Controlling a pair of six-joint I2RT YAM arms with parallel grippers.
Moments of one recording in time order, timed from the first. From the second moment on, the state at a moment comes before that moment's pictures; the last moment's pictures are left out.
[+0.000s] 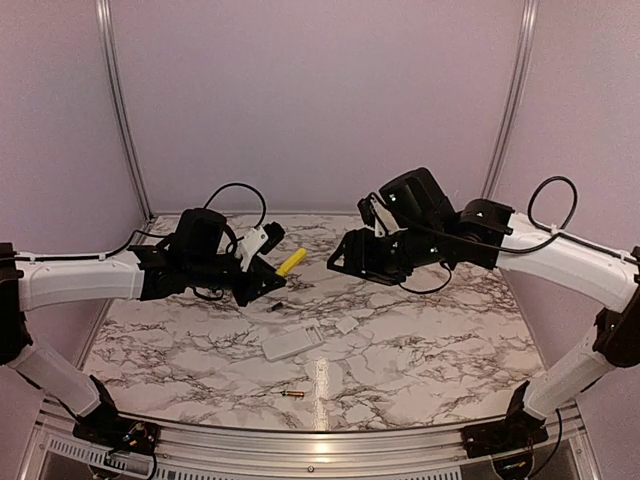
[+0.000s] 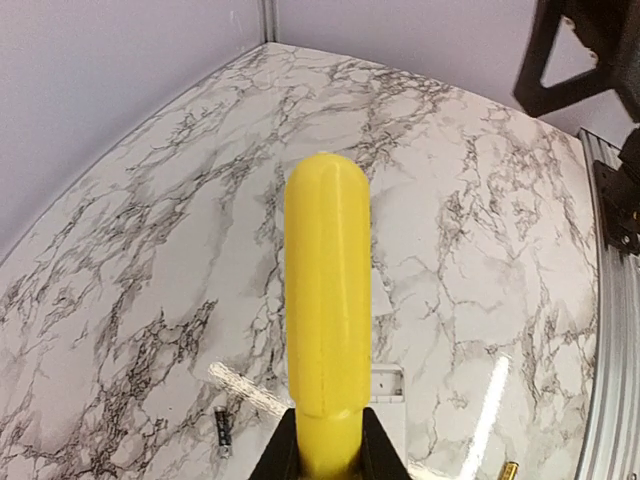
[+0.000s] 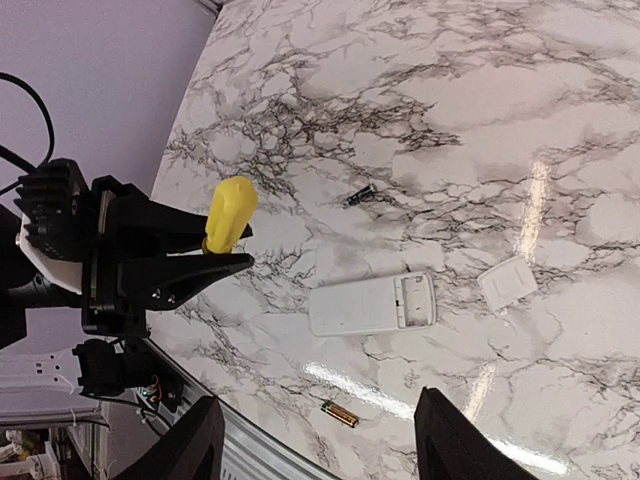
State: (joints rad) left arm -0.77 1.41 0.89 0.00 0.34 0.17; right arm 0.94 1.49 1.38 -0.61 -0.07 0.80
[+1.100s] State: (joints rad) left arm -0.65 2.55 2.24 -0.45 -0.32 -0.49; right arm 0.85 1.19 1.11 -0.83 0.12 1.01
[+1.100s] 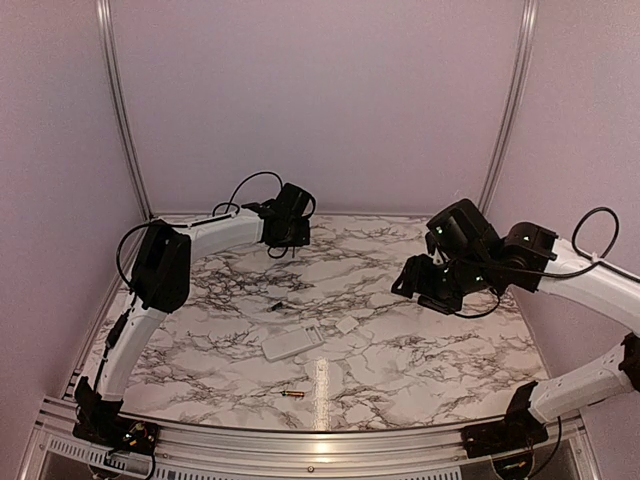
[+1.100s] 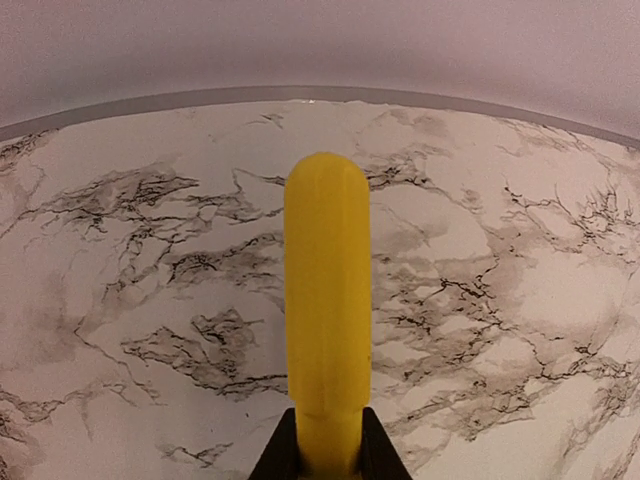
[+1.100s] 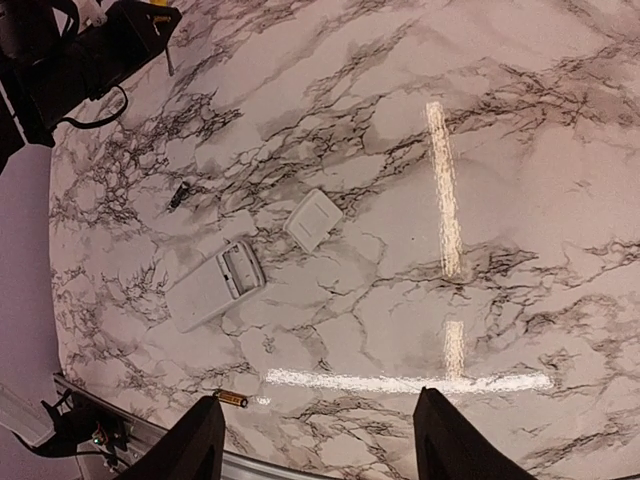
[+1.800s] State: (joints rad) left arm -0.65 2.58 2.24 -0.54 -0.30 -0.58; right arm 0.82 1.33 1.23 -0.85 0.09 0.89
